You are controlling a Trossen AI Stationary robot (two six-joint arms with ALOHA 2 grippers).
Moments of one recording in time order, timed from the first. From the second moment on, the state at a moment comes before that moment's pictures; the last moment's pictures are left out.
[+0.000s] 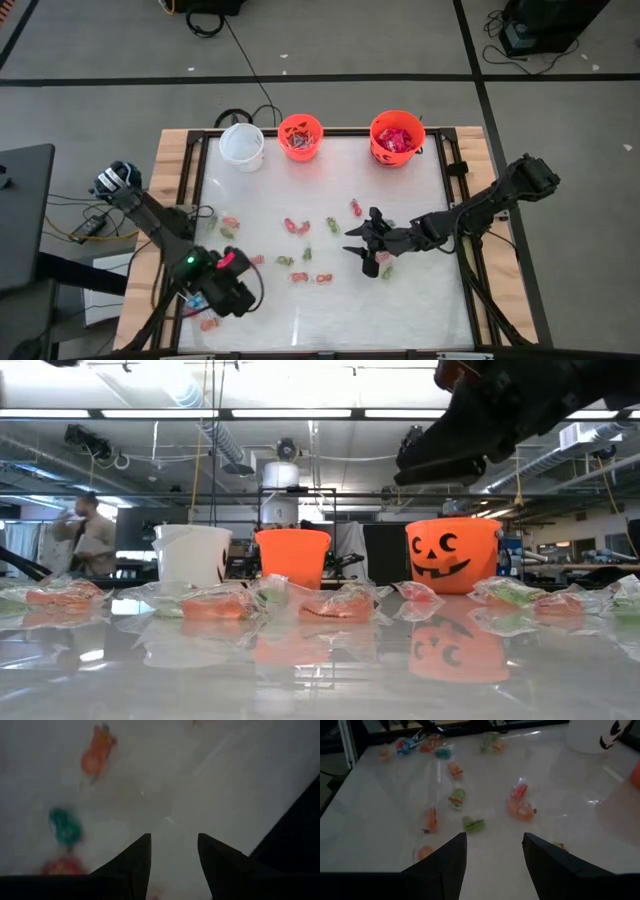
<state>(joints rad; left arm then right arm) -0.77 1.43 1.10 -0.96 -0.16 -1.55 0.36 1.44 0.65 0.27 0.44 0.34</state>
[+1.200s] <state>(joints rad) -0.98 1.43 0.77 -0.69 0.10 -2.15 0.30 1.44 0.65 0.28 0.34 0.31</state>
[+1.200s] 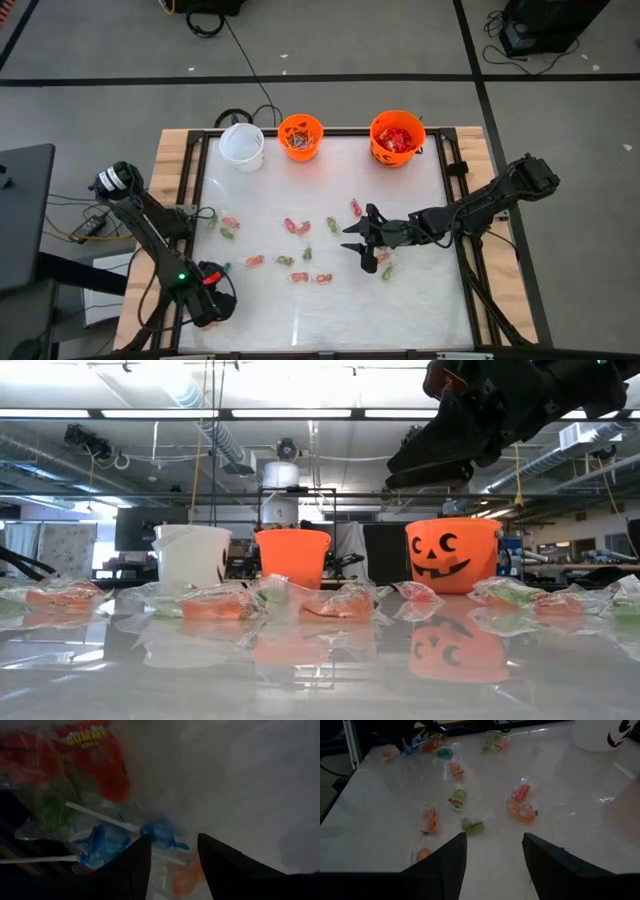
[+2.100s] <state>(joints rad) -0.98 1.43 0.78 -0.70 0.18 -2.27 0.30 1.44 0.65 0.28 0.35 0.31</state>
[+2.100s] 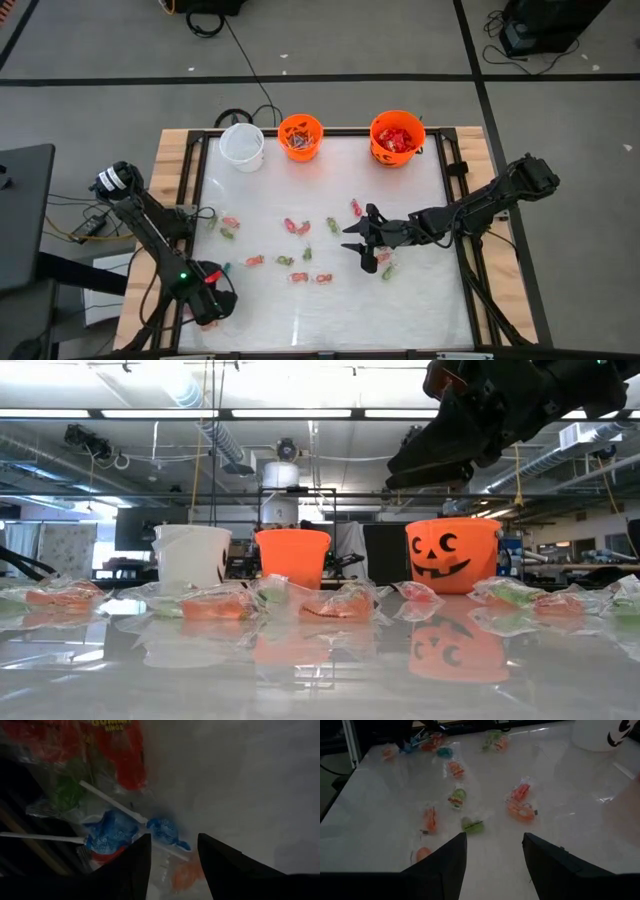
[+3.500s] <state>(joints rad) -0.97 1.52 0.78 -0.63 -0.05 -2.12 0.30 1.44 0.64 0.28 0.32 0.31</state>
